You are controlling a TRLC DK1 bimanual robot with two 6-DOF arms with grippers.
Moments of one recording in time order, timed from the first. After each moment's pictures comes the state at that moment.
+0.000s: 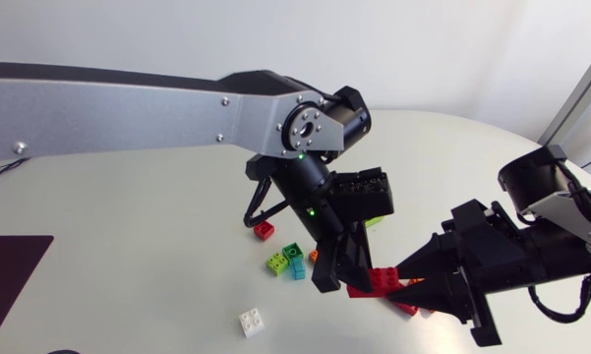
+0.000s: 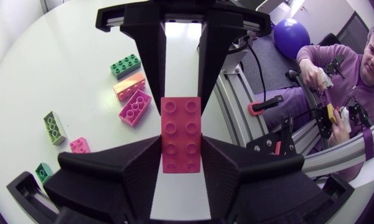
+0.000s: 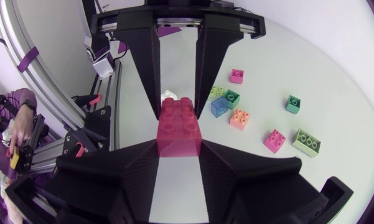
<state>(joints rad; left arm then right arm) -0.86 1.94 1.61 -0.98 0.63 0.85 0.13 1.05 0.65 -0.77 -0.88 -0.91</state>
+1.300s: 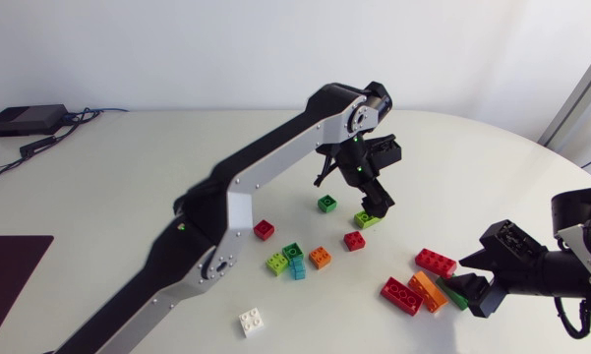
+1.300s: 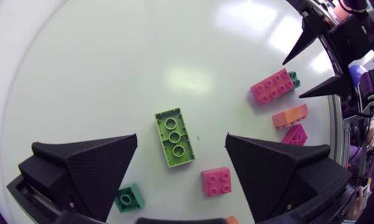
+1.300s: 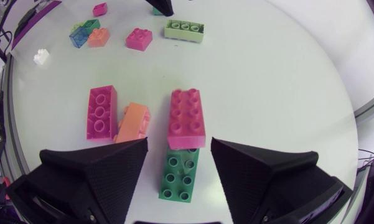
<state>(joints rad) -0.76 2.87 2.98 -1.27 0.27 0.53 -0.30 1.18 0.45 -0.34 -0.45 -0.88</state>
